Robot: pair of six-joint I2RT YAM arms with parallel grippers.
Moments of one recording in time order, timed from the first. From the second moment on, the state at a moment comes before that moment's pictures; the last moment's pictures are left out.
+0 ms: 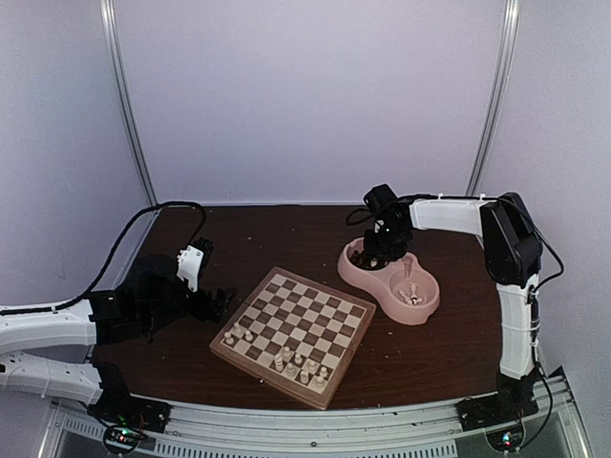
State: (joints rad) left arm -0.86 0.95 0.48 0.00 -0.34 -0.16; right arm 0.49 2.12 1.61 -0.60 0.12 0.56
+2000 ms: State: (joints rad) left arm -0.86 1.01 0.52 -0.02 -0.23 -0.14; right arm 0.85 1.84 1.33 -0.58 -0.18 0.23
